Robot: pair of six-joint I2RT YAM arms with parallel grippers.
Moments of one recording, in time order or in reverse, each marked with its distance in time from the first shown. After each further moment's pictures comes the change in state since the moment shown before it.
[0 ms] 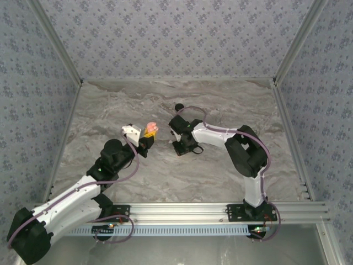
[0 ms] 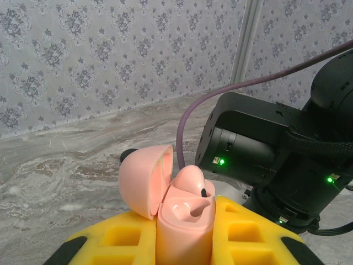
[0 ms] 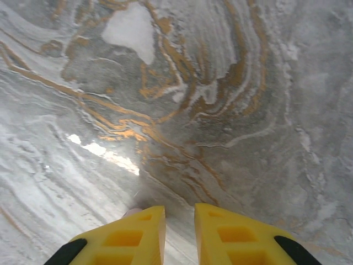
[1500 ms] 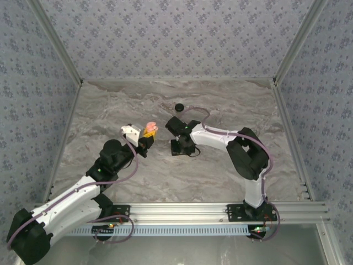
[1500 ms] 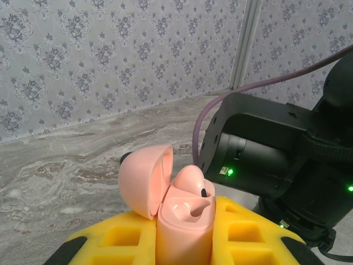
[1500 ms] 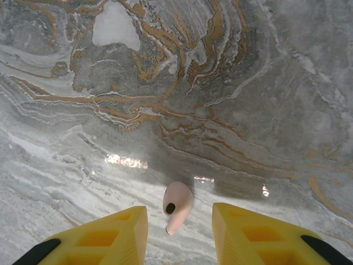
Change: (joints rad) left arm 0.000 -0.011 0.000 0.000 0.000 0.000; right arm 0.048 -0.017 0.021 -0.051 0.016 0.409
